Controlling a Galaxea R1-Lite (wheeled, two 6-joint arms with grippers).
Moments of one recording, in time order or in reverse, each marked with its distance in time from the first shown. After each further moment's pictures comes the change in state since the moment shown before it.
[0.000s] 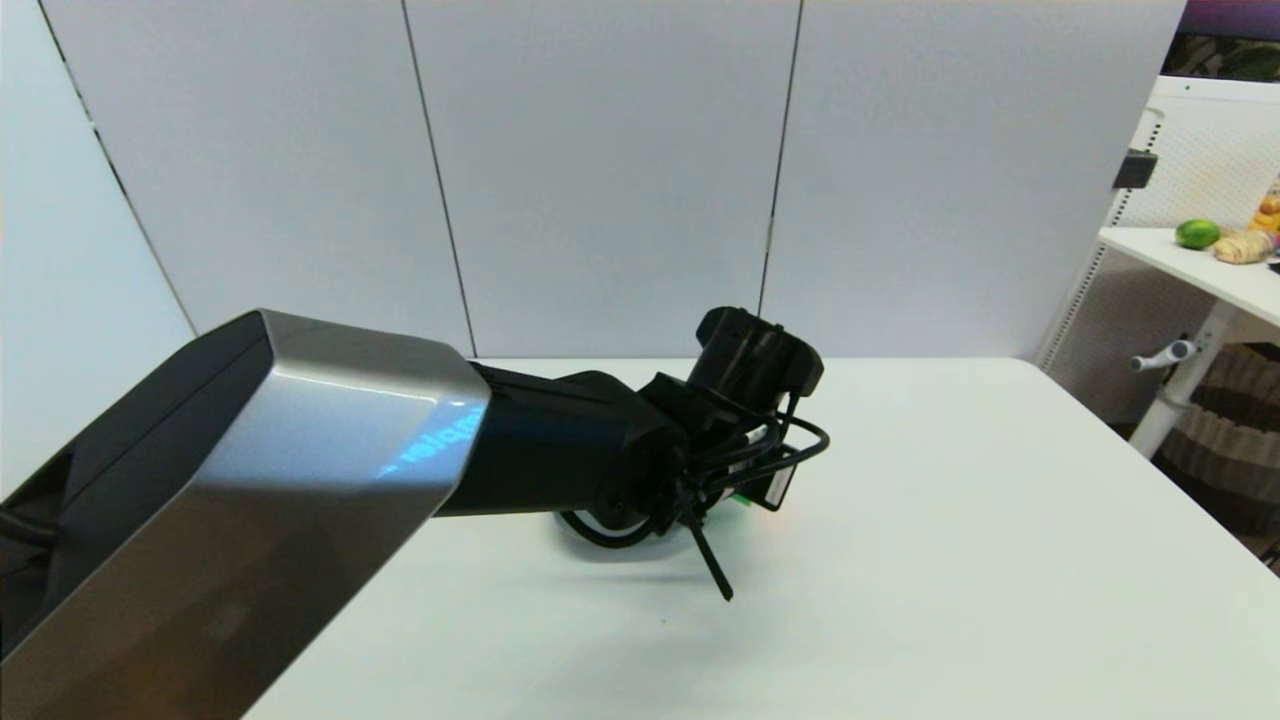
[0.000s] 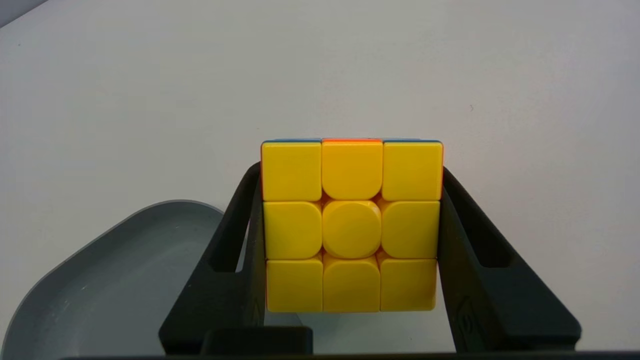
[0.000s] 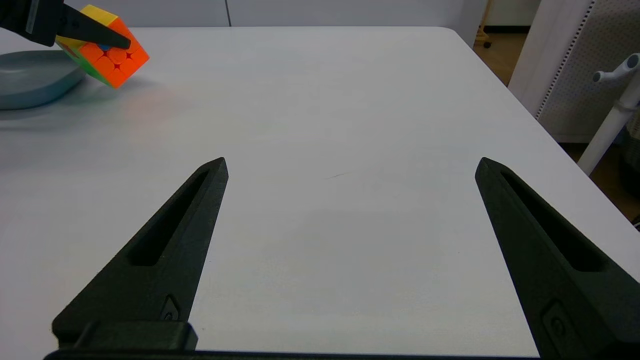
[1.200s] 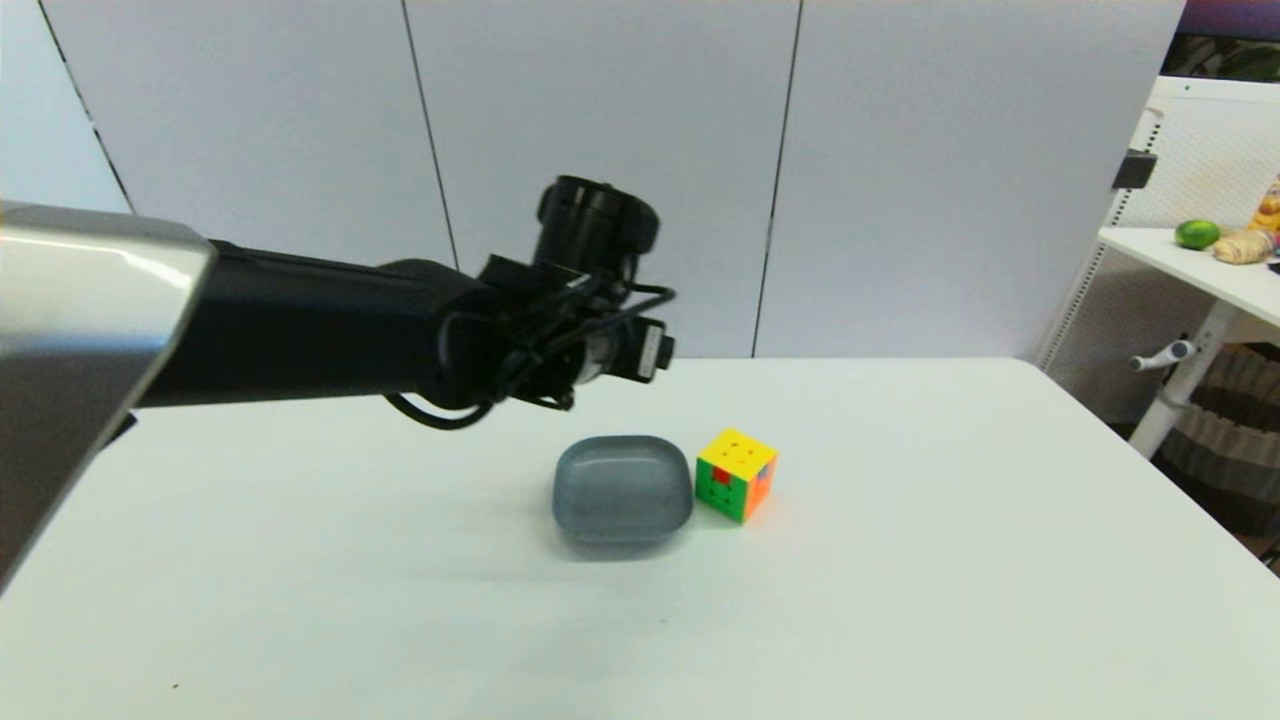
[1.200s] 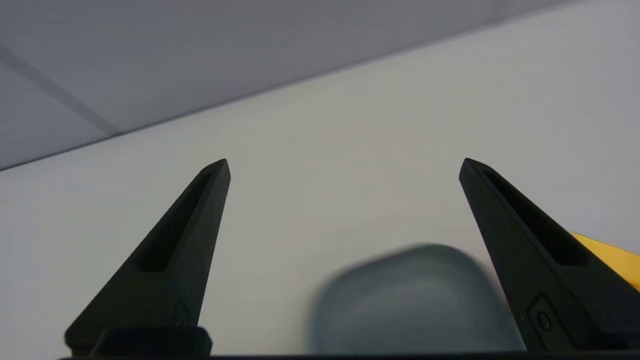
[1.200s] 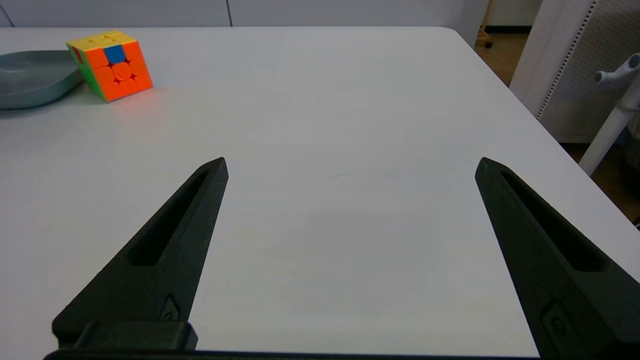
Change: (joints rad) left arm 0.250 -0.214 0.071 -0.003 0.109 0.032; right arm 0.000 0.000 0.000 0.000 0.000 0.000
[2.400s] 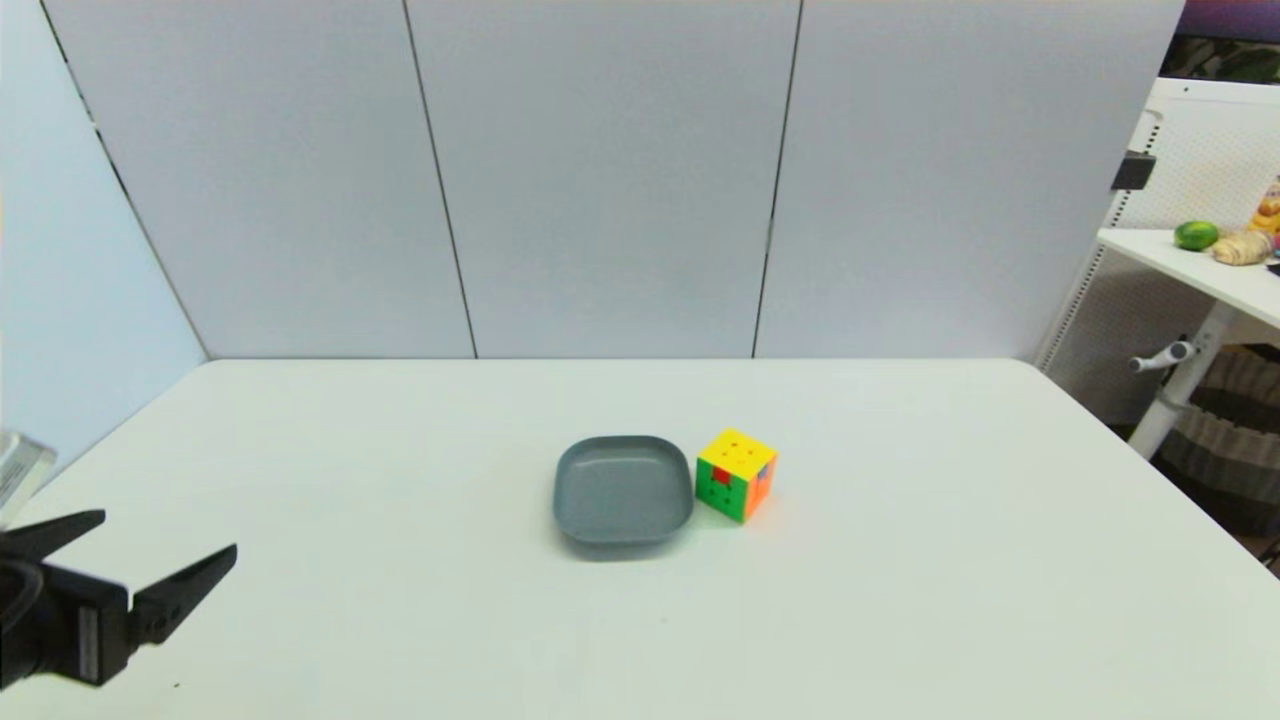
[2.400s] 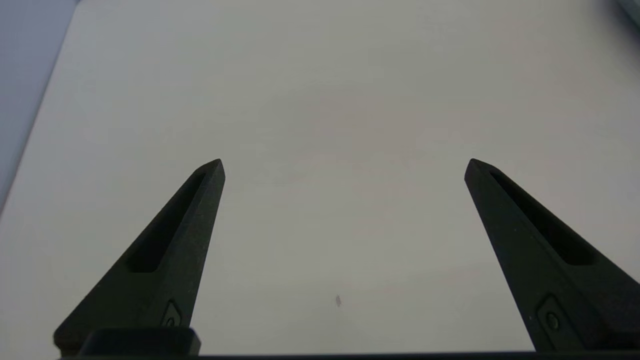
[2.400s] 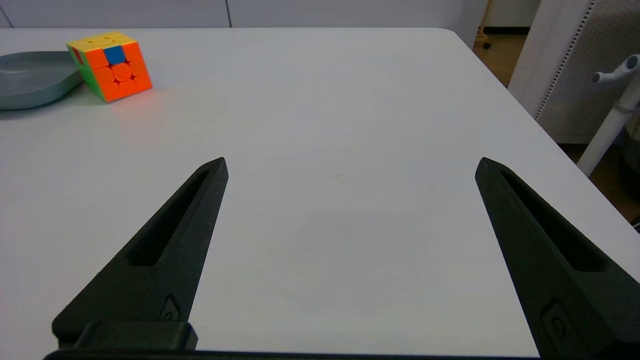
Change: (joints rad) left arm 0.709 -1.108 1.286 -0.261 -0.504 0.311; right arm 0.000 0.000 0.000 0.000 0.000 -0.001
